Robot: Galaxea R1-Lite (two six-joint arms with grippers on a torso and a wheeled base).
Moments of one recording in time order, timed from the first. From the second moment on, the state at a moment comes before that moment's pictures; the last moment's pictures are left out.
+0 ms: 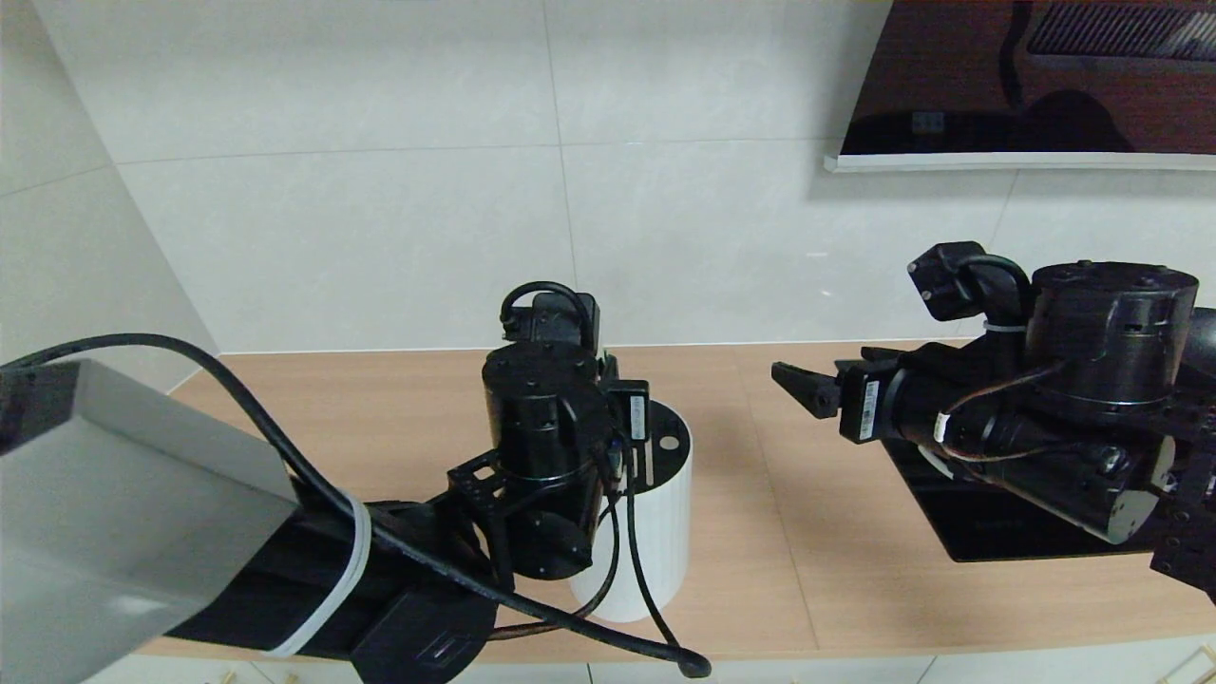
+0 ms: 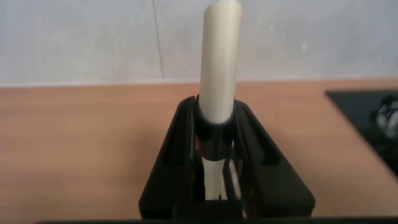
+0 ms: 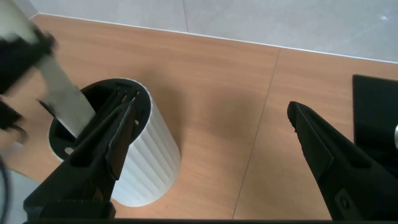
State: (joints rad) left arm -0.79 1.99 -0.89 -1.05 0.73 -0.08; right arm 0.62 1.61 -0.78 -0.69 -0.21 0.12
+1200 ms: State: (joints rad) left arm -0.79 2.04 -0.87 -1.04 0.73 -0.08; right arm 0.62 1.62 -0.78 -0.69 -0.21 0.12
